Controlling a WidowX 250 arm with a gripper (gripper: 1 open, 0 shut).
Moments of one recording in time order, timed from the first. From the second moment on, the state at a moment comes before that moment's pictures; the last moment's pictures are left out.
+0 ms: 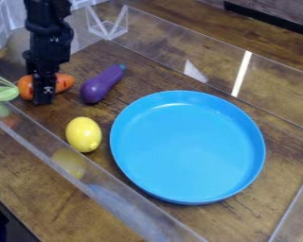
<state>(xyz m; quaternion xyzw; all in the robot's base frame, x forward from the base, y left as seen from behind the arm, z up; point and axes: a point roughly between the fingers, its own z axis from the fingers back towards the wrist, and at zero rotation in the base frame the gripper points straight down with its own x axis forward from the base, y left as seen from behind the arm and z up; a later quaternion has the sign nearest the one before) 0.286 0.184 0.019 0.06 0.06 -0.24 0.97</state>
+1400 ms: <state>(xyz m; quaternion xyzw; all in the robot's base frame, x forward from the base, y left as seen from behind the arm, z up) 0.305 0.131 0.020 0.06 0.04 -0.28 0.96</state>
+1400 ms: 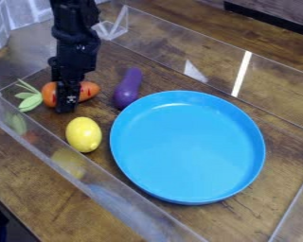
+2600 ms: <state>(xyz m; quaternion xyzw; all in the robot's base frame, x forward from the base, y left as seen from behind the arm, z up) 0.328 0.081 0.093 0.09 0.02 -0.28 0.96</state>
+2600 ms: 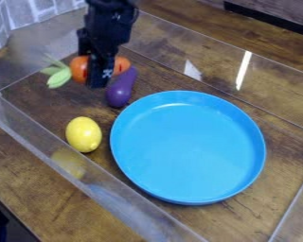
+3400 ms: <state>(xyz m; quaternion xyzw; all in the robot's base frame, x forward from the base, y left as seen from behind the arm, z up) 0.300 0.059 0.136 0.08 -0.02 -0.31 0.95</state>
